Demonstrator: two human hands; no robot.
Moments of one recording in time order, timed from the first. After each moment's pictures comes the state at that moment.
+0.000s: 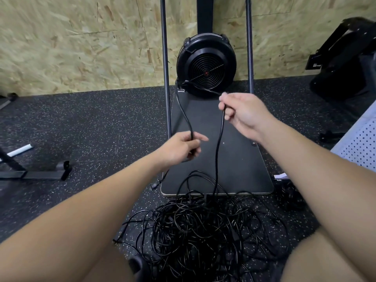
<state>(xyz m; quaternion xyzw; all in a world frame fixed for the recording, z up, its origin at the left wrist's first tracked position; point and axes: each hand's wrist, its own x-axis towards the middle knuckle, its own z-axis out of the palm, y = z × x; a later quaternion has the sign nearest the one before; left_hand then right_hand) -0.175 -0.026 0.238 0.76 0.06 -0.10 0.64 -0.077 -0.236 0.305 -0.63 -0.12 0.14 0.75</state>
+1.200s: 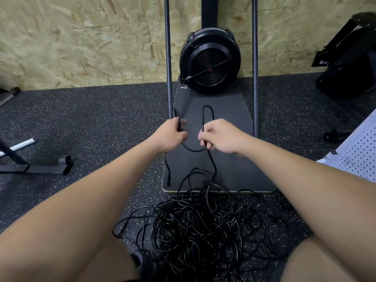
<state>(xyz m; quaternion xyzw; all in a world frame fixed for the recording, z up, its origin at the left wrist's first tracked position) -0.145 0.017 0.237 0.91 0.08 0.00 0.40 -0.105 -0.201 0.252 -0.85 -0.24 0.19 0.43</state>
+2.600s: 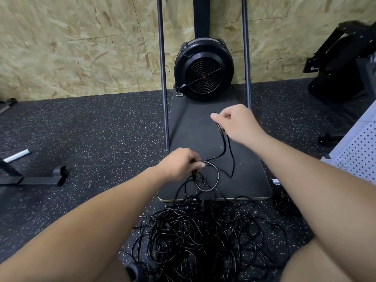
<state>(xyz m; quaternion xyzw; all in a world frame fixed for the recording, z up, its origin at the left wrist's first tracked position) -0.157 -0.024 0.196 0.97 -0.11 -0.05 0.22 -0.064 -0.245 0.280 -0.91 -0.17 -0.02 0.39</state>
